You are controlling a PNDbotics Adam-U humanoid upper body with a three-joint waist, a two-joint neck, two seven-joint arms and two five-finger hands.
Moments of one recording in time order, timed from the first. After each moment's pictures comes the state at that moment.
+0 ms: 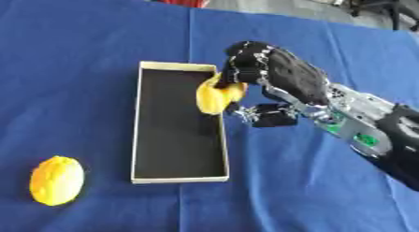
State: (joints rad) left arm -0.41 0.62 0.02 -1.98 -0.02 -0.33 0.37; right arm 0.05 -1.11 -0.01 -2.00 0.63 -0.48 -0.42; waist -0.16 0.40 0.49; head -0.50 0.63
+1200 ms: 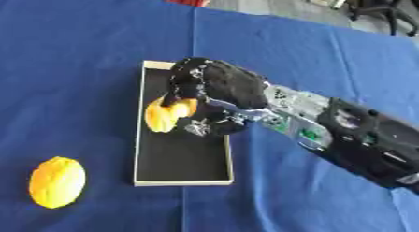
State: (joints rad) left arm -0.55 0.62 -0.01 -1.98 -0.08 -0.44 0.43; right arm -0.07 -1.09 0.16 -2.00 0.69 -0.37 -0.24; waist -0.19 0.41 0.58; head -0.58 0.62
